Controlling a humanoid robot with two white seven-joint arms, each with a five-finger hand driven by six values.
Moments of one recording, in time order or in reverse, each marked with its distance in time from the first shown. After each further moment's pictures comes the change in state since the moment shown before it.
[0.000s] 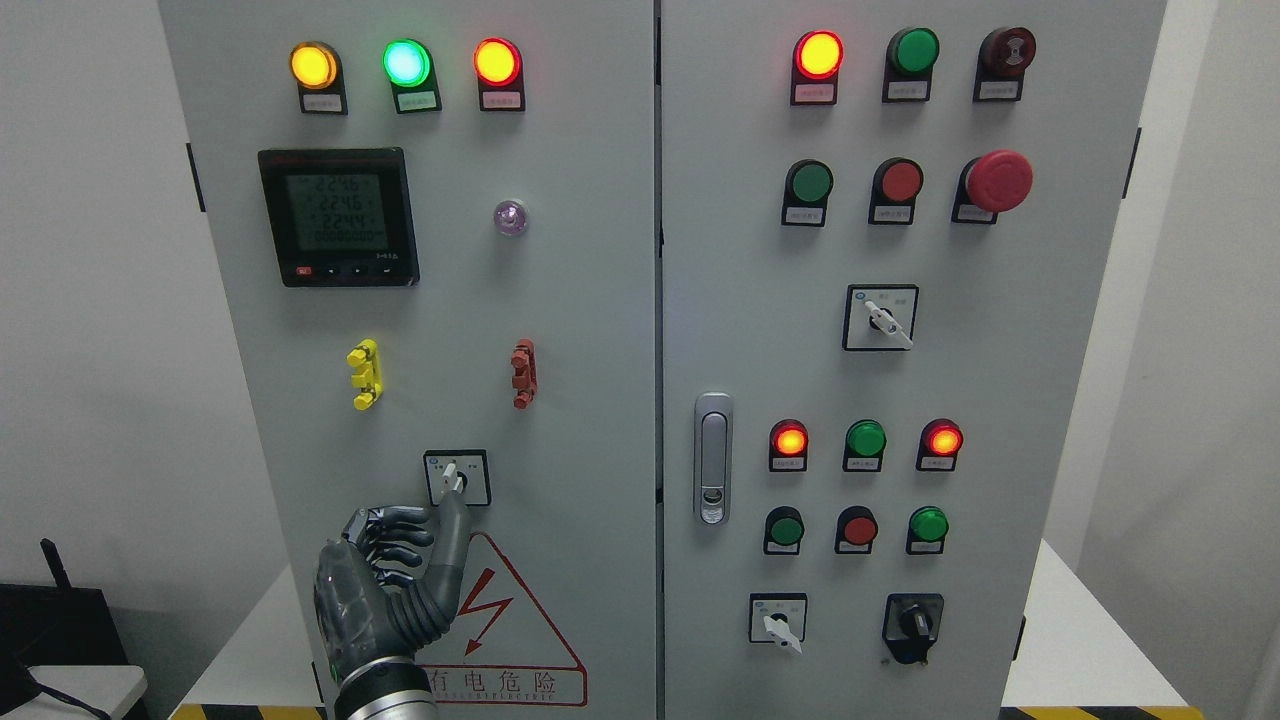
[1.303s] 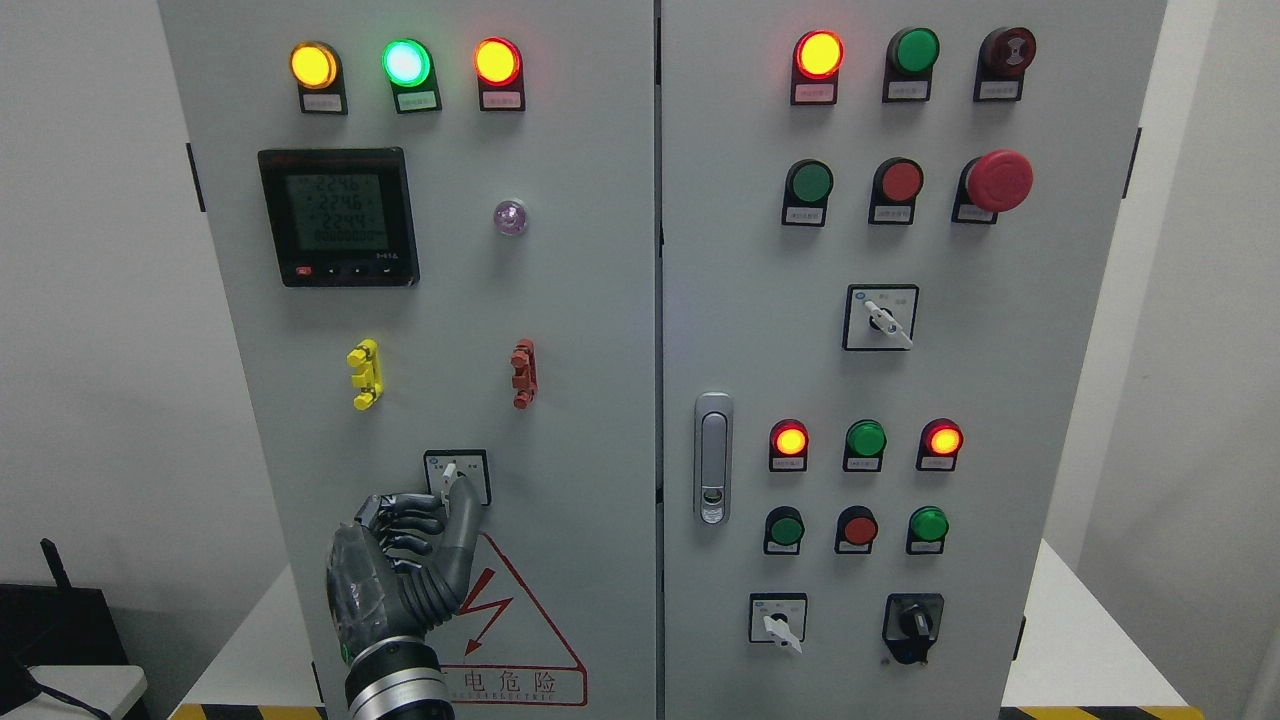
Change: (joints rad) left arm -0.040 -0.006 -0.005 0.014 -0.001 0.063 -0.004; right arm 0.000 0.000 0.000 0.000 0.000 0.000 0.000
